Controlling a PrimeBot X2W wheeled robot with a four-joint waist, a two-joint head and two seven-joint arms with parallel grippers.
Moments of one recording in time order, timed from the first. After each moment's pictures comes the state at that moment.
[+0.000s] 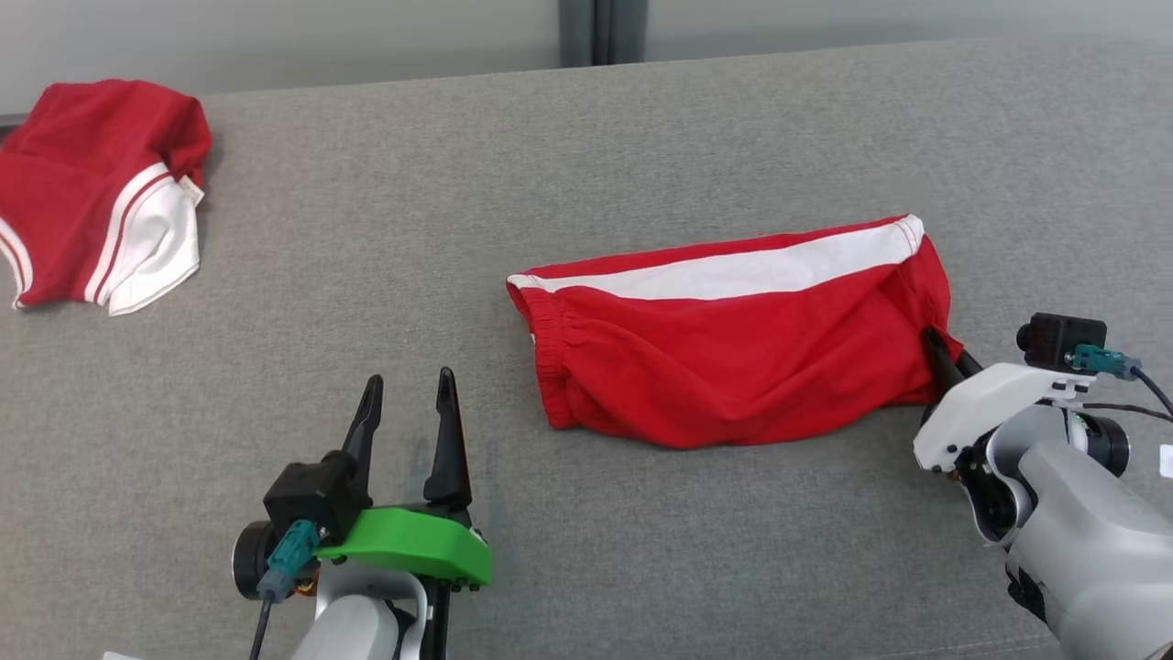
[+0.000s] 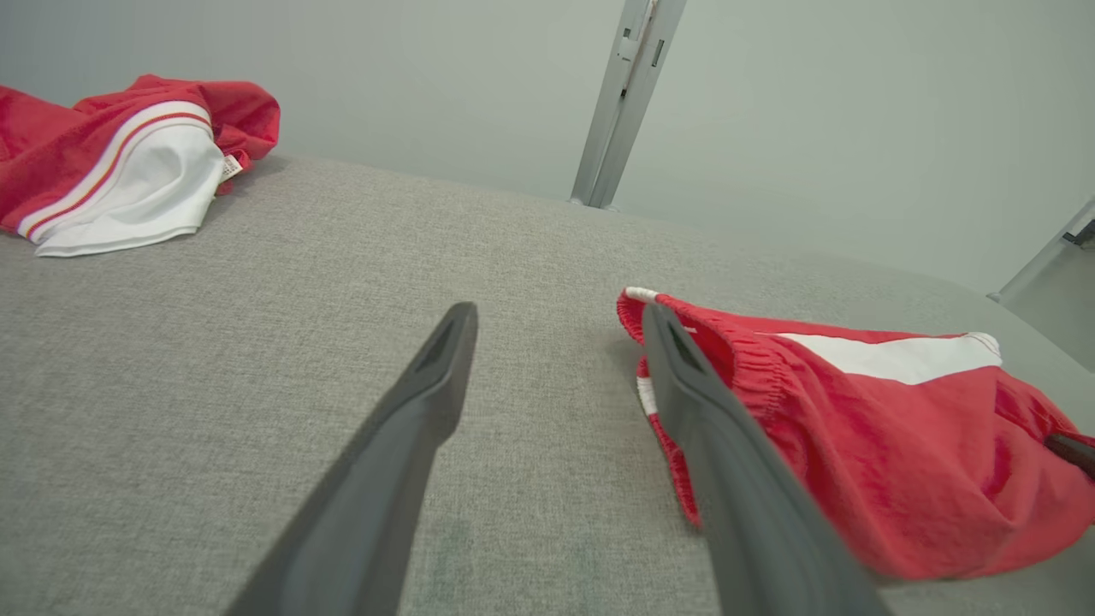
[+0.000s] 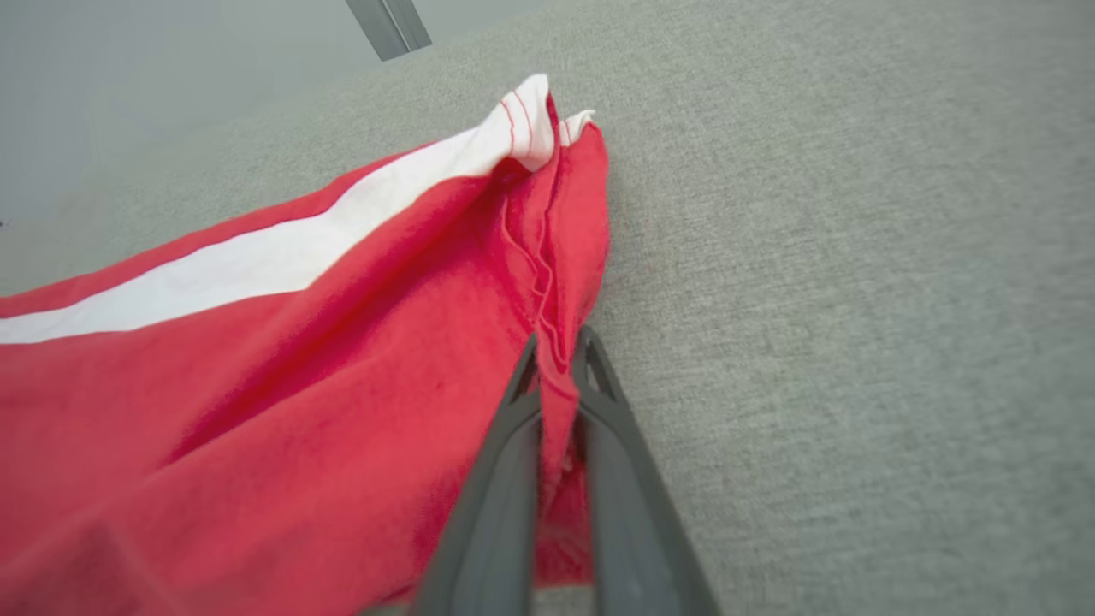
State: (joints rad) left arm -0.18 0.11 -0.42 0.20 -0.50 0.21 -0.26; right arm -0.64 -0.32 0.56 1.01 0.90 0.13 -0.25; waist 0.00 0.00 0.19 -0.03
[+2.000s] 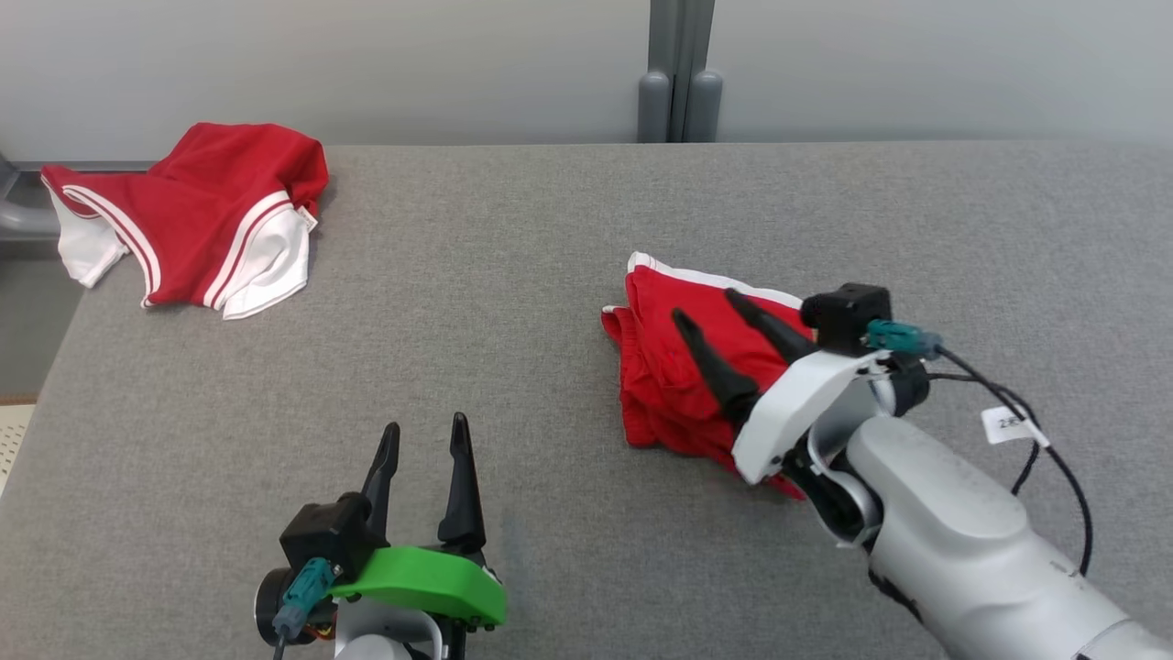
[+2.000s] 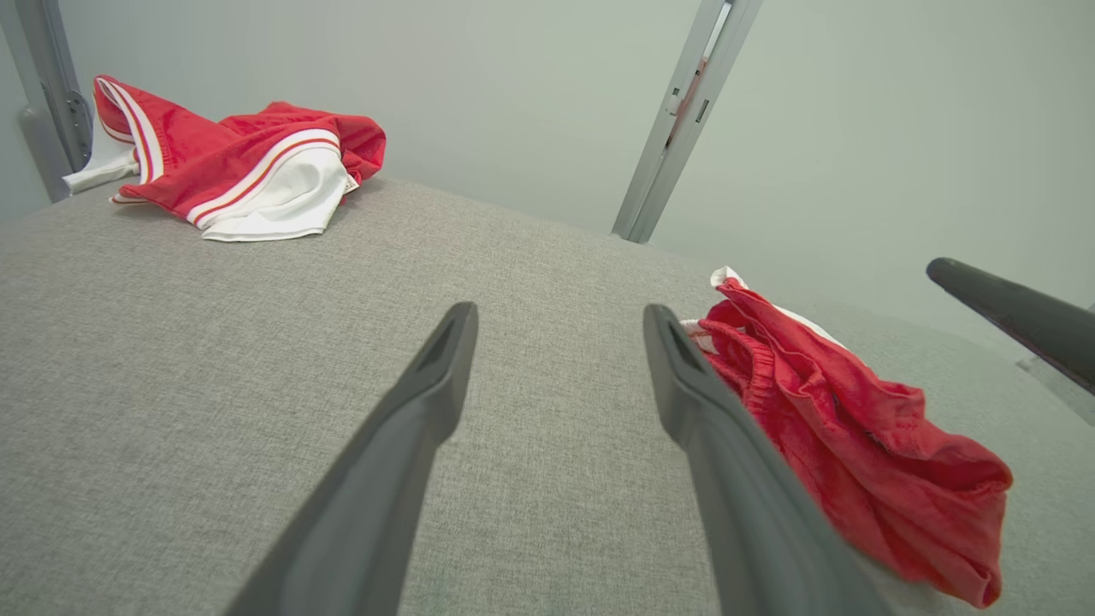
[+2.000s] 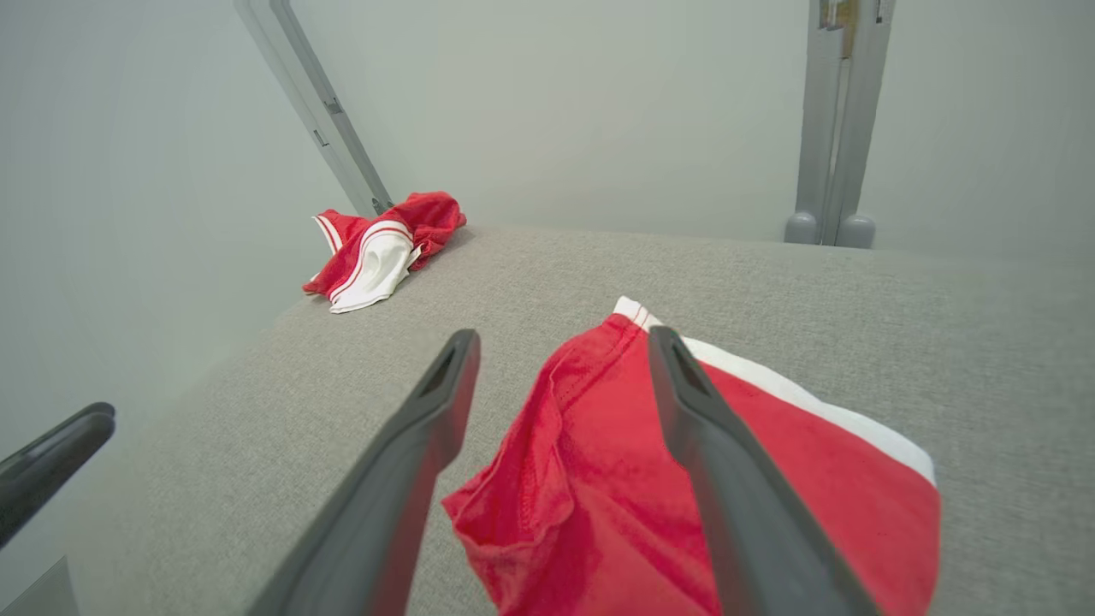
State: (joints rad) left arm -0.10 0.06 -0.39 0.22 -0.50 0.18 -0.26; right arm -0.62 -0.19 0.72 0.63 0.75 0.13 -0.19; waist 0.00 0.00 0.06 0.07
